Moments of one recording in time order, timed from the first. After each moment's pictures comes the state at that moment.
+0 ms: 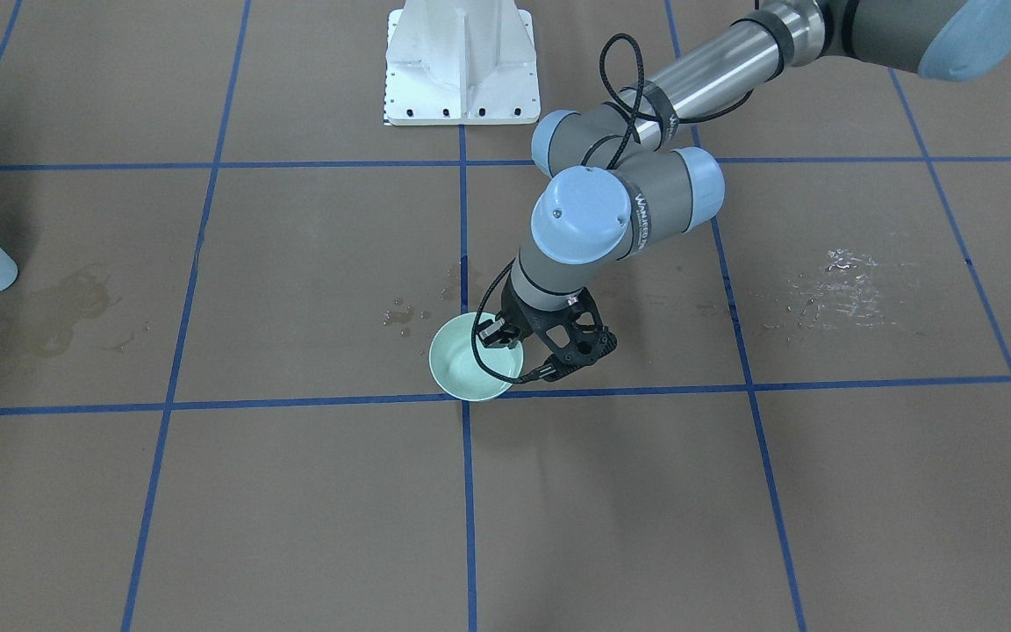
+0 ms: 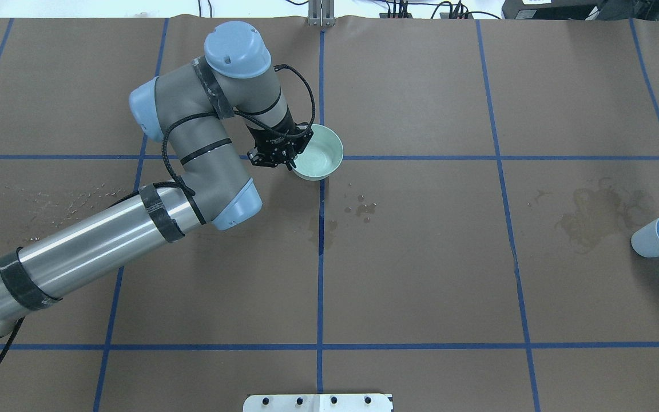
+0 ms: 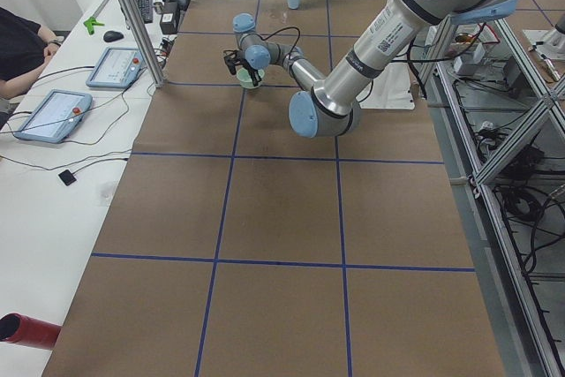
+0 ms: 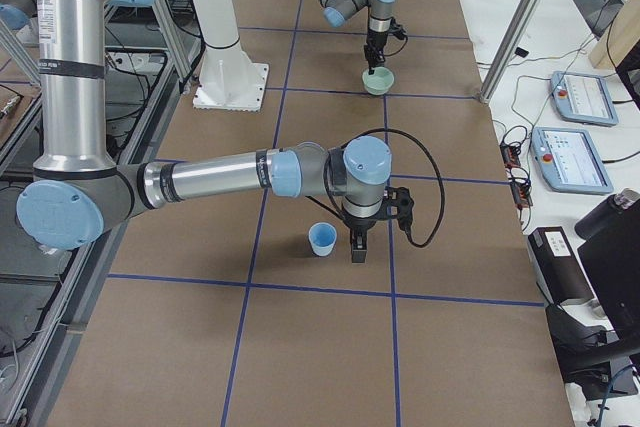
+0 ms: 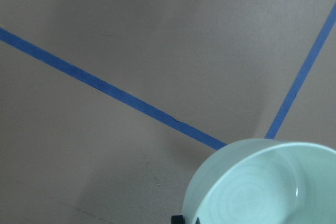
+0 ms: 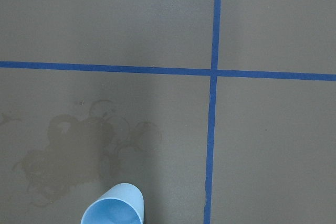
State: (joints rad) left arm -0.67 -2.47 -1.23 -1.83 -2.13 -1.59; right arm 1.54 -1.62 1.81 -1.69 2.36 0.04
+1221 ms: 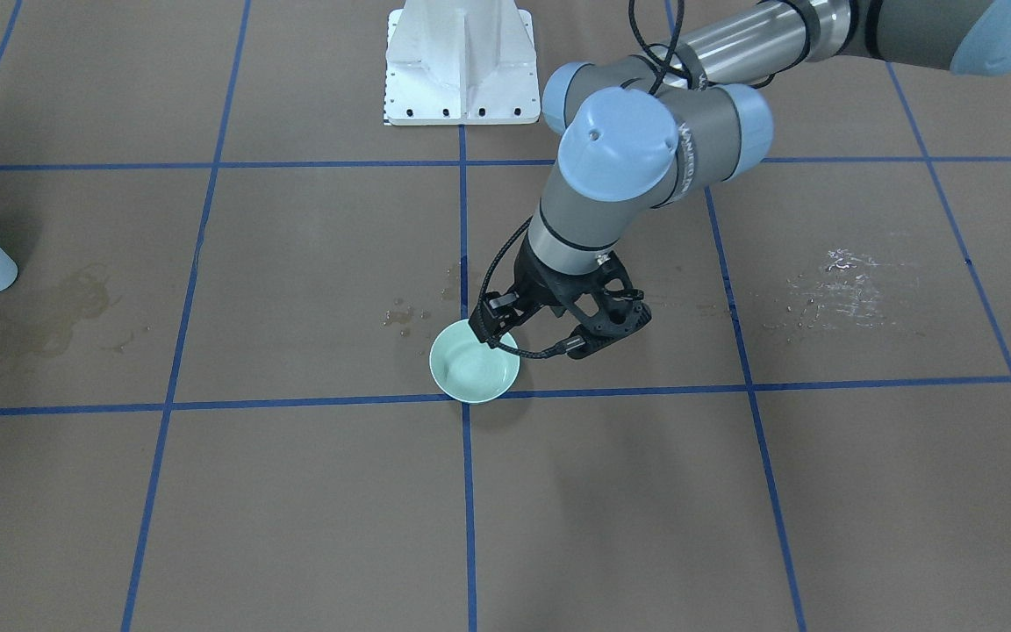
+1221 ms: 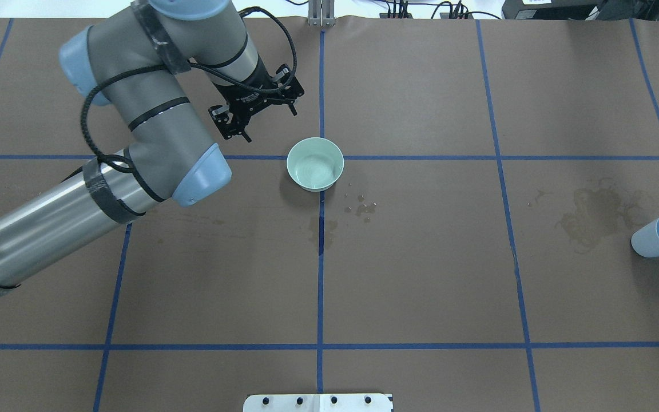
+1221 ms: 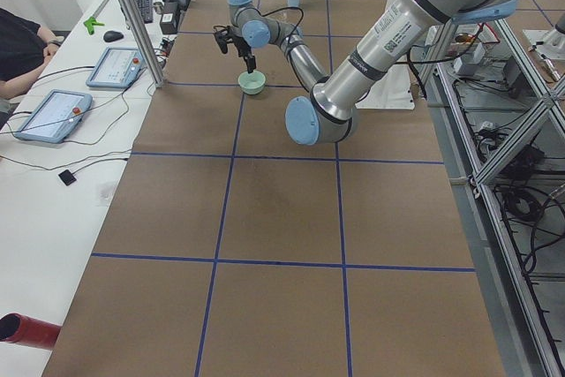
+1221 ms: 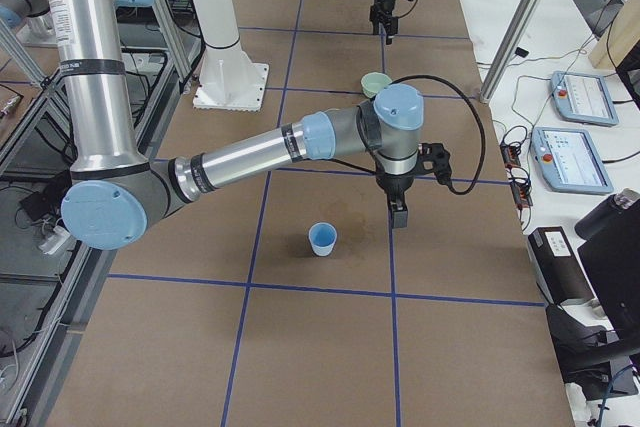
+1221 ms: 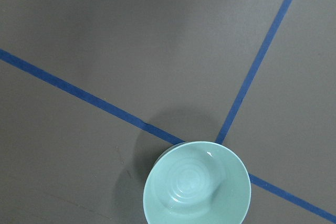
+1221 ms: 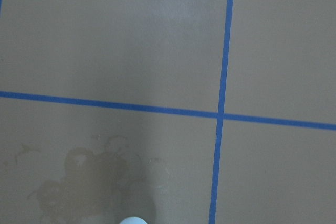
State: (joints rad) left arm -0.79 -2.39 -1.56 -1.63 -2.12 -1.58; right arm 1.52 -1.45 1.83 -1.73 2.30 0.09
